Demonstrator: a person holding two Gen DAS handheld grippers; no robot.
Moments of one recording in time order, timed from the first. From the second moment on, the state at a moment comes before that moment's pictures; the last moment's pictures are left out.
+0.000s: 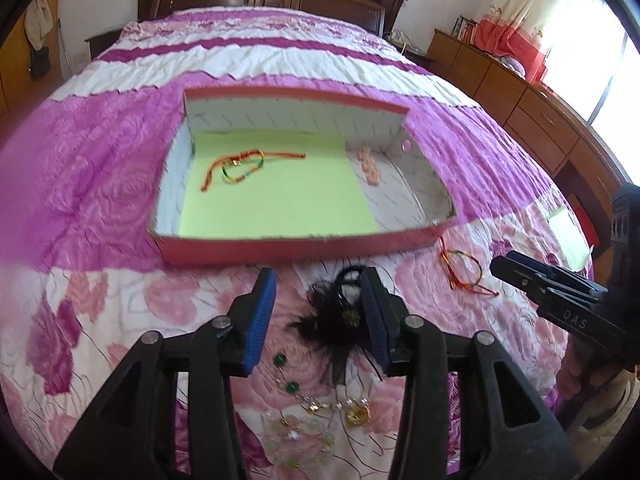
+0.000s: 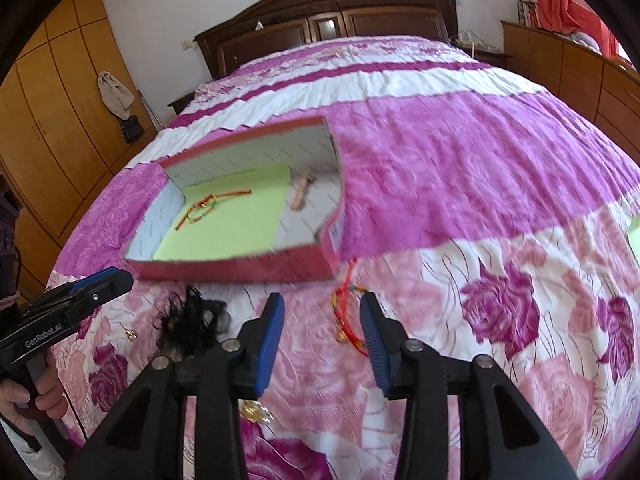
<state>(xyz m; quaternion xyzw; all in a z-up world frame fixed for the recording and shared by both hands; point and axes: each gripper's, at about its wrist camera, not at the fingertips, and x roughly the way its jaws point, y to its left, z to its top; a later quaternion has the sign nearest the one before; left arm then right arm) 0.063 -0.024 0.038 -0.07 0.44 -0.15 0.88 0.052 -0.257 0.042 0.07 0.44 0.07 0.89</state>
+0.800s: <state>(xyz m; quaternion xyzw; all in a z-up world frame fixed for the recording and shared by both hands) 0.064 -0.058 -0.010 -0.05 0.49 -0.15 0.86 0.066 -0.273 -0.019 0.10 0.50 0.04 0.86</state>
